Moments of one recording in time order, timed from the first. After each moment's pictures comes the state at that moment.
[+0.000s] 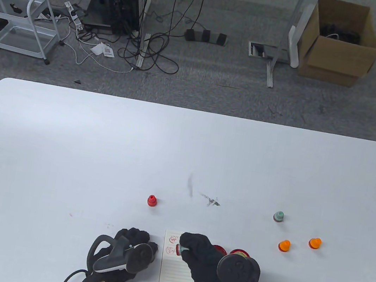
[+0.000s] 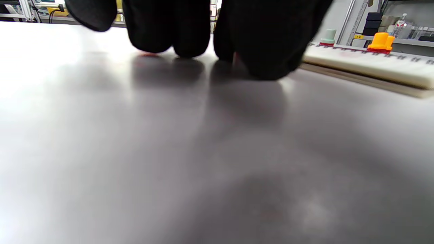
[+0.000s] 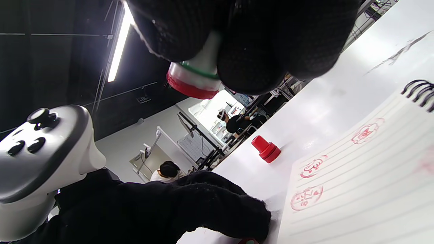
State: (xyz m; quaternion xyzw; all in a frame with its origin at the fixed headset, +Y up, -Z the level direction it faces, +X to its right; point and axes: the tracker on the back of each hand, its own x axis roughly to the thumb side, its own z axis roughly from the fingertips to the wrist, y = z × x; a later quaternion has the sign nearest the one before) left_hand -0.131 -0.789 -0.207 -0.10 -0.22 0.01 0.97; right_hand 0.106 -0.754 -0.207 0.22 -0.04 0.87 0.45
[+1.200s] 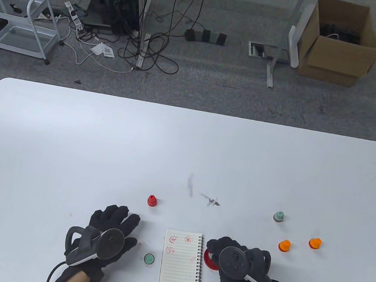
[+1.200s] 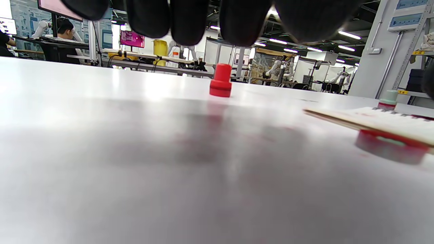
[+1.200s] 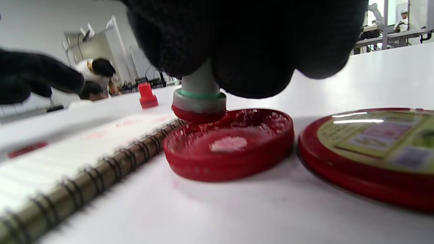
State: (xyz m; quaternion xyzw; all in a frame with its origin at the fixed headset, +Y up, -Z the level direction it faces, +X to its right) left_hand -0.193 -0.770 -0.219 -0.01 -0.14 0.06 0.99; right_hand 0.140 -0.763 -0.226 0.23 0.02 0.97 0.10
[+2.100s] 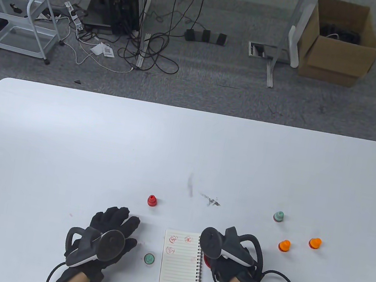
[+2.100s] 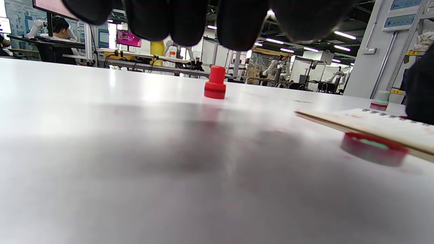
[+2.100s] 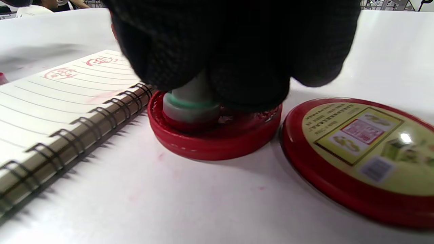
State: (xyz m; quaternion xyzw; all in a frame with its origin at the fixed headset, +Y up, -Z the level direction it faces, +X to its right) left_hand -0.192 -0.768 -0.216 -0.01 -0.15 0.06 0.99; right_hand 0.111 -0.761 -0.253 0.19 0.15 0.97 0.00
